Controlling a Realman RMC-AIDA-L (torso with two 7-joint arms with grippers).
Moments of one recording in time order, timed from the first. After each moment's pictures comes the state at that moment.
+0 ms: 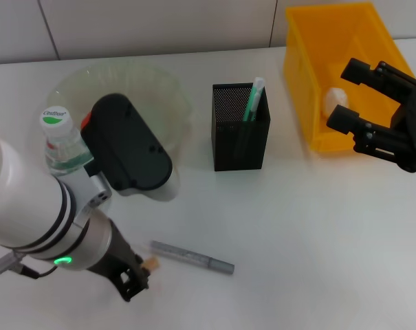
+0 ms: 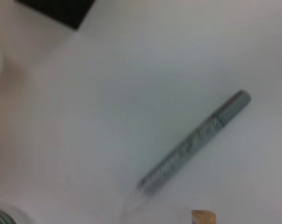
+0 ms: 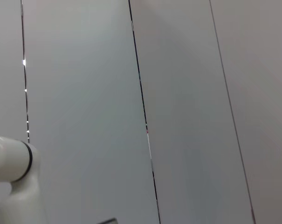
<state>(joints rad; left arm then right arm) -0.44 -2.08 1.93 1.69 2.66 1.61 -2.74 0.12 2.08 -1.02 -0.93 -1.22 -1.71 1.28</state>
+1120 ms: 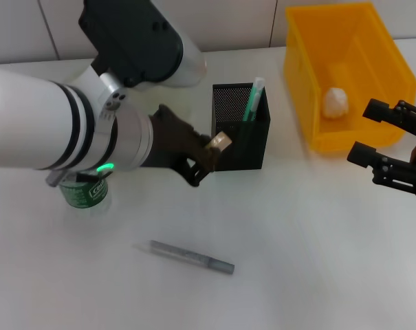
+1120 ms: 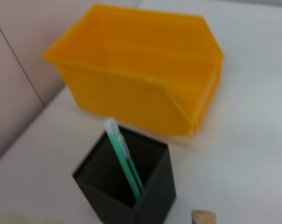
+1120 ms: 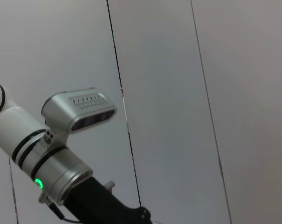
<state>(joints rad) -0.46 -2.07 1.85 1.78 2.57 1.25 -2.70 0.06 2.08 -0.92 -0.96 -1.37 -1.72 1.31</state>
